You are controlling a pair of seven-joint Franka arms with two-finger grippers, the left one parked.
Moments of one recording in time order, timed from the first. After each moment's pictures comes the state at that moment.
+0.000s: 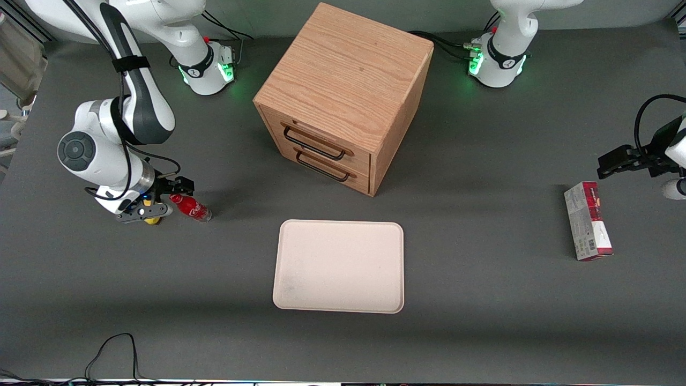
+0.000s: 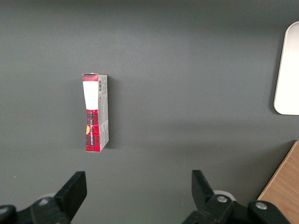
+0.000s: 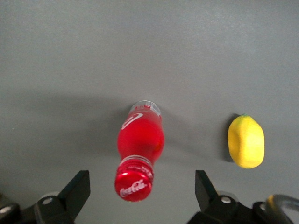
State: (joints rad) arm 0.19 0.13 -0.12 -2.17 -0.01 2.20 -0.08
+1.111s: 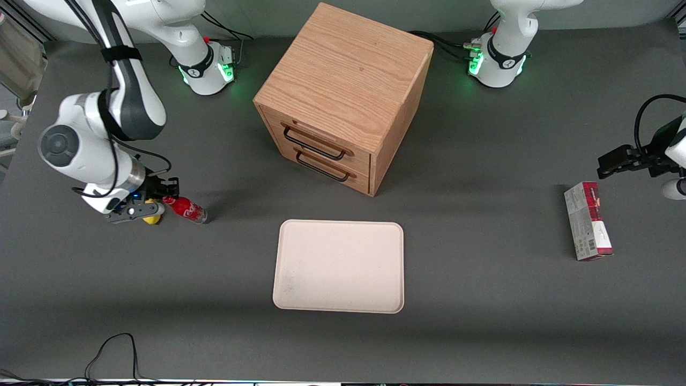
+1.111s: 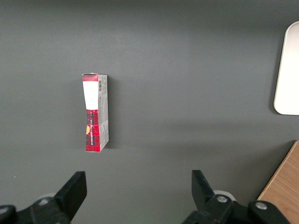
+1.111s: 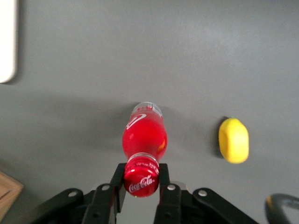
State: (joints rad) arm 0.20 0.10 -0.12 -2.00 0.01 2.00 -0.08
